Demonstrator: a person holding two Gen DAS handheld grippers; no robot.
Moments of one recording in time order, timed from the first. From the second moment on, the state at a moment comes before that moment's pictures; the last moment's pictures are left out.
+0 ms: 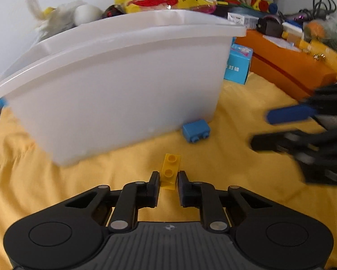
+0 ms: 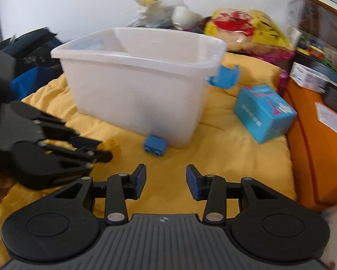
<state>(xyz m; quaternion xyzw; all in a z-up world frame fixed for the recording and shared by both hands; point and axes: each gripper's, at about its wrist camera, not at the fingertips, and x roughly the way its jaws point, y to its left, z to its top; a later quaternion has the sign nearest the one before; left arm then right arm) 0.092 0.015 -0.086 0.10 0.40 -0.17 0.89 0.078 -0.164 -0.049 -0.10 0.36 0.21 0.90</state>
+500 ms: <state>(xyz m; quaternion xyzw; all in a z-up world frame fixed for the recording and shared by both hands) 0.031 0.044 -0.095 0.07 0.43 -0.12 0.89 0.120 -0.111 -0.095 -0.24 0.33 0.27 0.87</state>
